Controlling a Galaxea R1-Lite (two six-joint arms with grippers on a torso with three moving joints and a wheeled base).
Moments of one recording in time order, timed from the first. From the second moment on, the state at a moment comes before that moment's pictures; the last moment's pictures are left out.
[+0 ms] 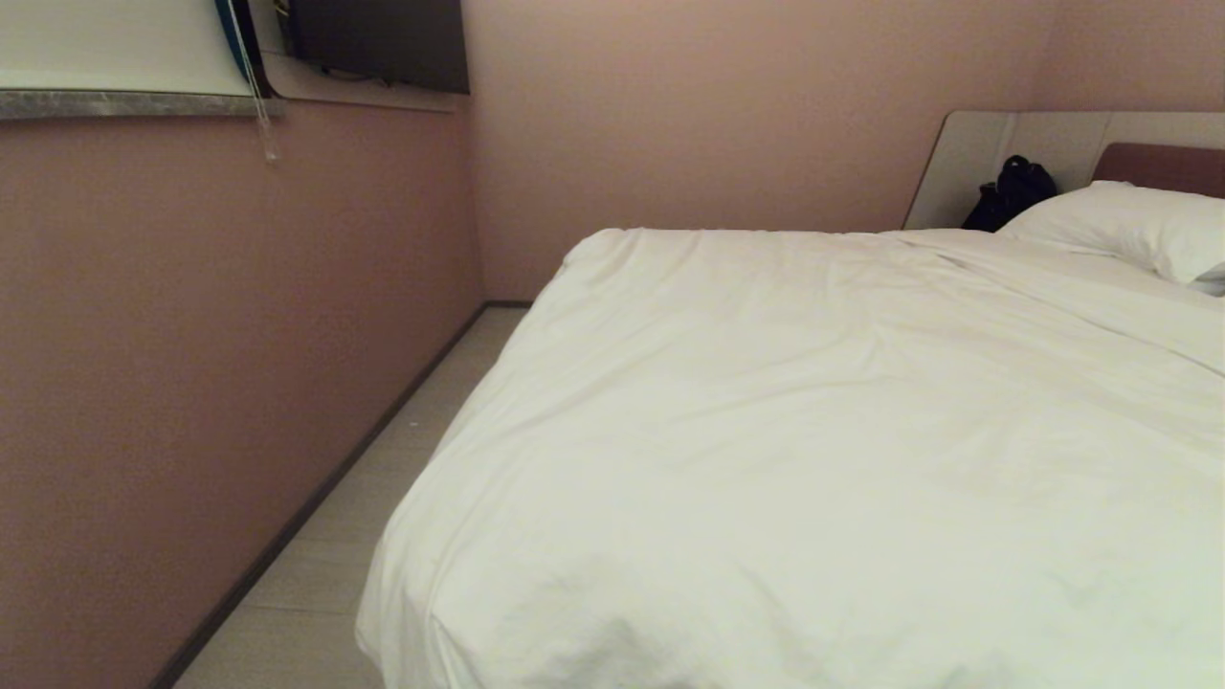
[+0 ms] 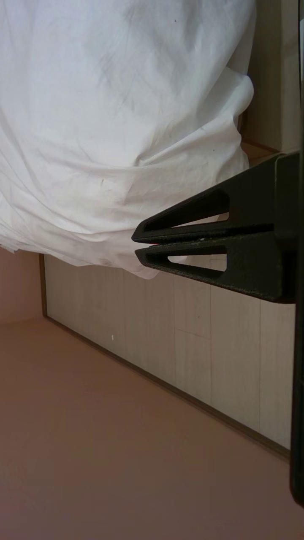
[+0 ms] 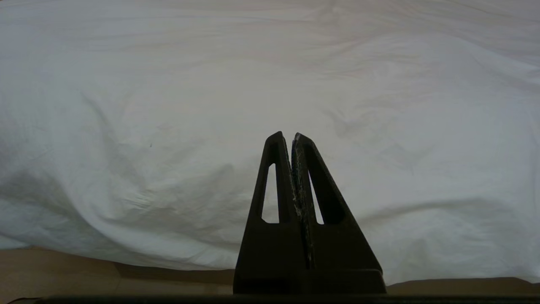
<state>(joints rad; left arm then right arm) -0.01 0.00 0.00 0.00 -0.02 0.06 -0.02 0.00 0.00 0.00 0.02 -0.05</state>
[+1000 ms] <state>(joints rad) -0.01 0.00 0.00 0.00 -0.02 0.06 -0.02 0.00 0.00 0.00 0.02 -0.05</state>
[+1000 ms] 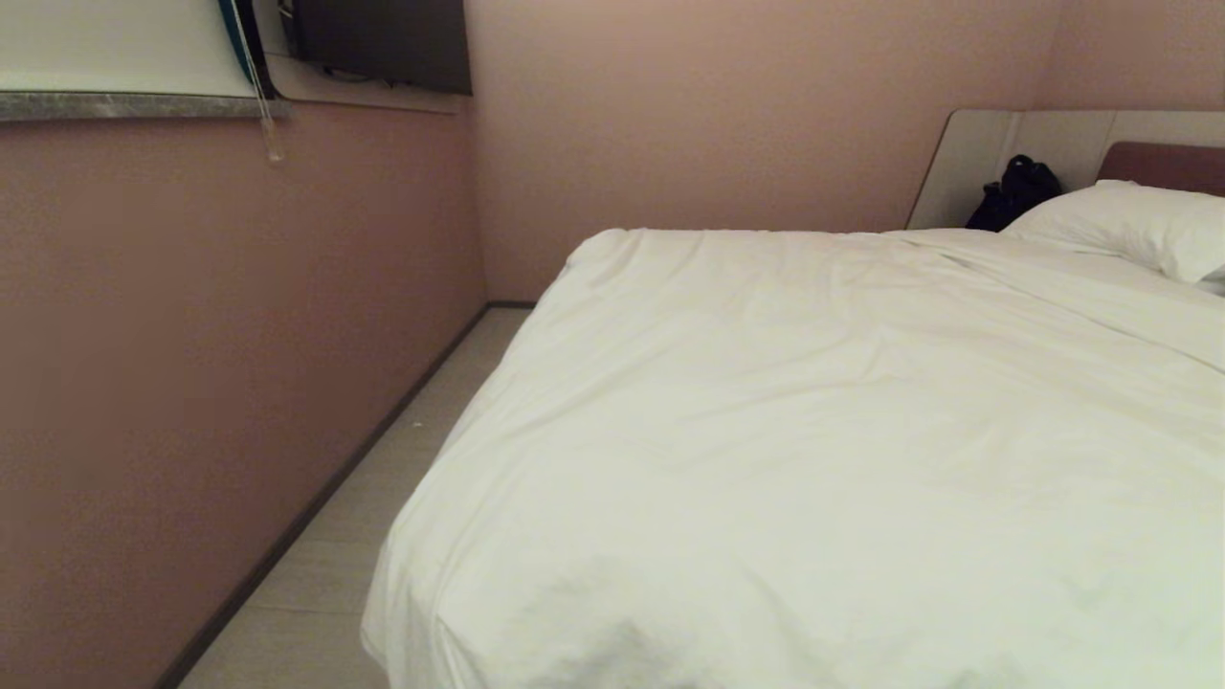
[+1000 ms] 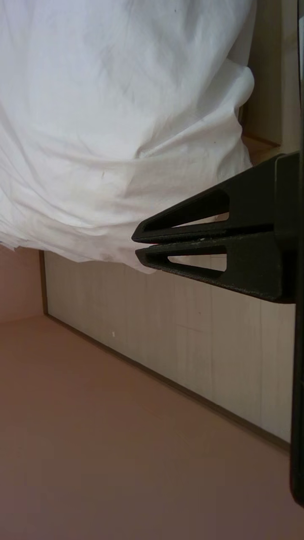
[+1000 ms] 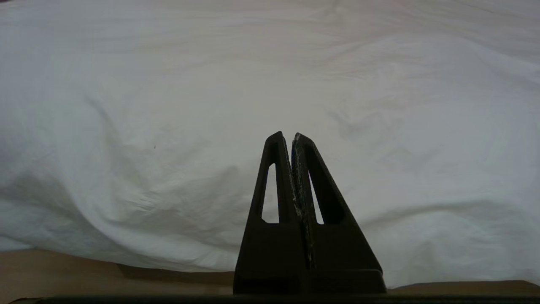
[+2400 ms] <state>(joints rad) -0.01 0.00 0.00 0.00 -0.02 0.05 -0.02 0.00 0.00 0.00 0.02 -0.05</state>
